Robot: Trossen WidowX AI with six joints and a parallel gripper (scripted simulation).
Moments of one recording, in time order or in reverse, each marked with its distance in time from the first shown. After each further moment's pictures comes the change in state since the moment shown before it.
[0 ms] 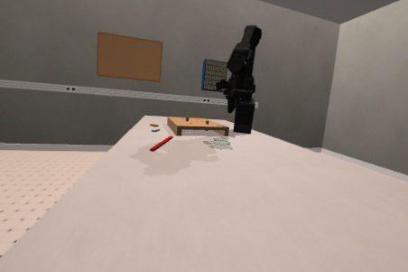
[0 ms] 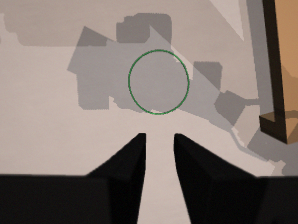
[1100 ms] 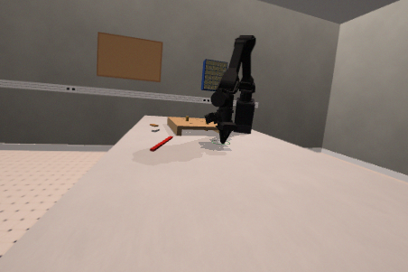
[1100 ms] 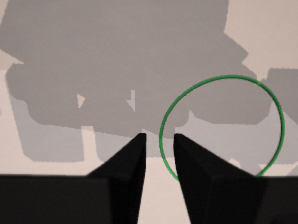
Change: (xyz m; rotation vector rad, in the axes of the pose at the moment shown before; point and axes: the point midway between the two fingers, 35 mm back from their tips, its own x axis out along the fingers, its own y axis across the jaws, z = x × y) arm 0.133 0.029 0.012 -0.031 0.115 0.068
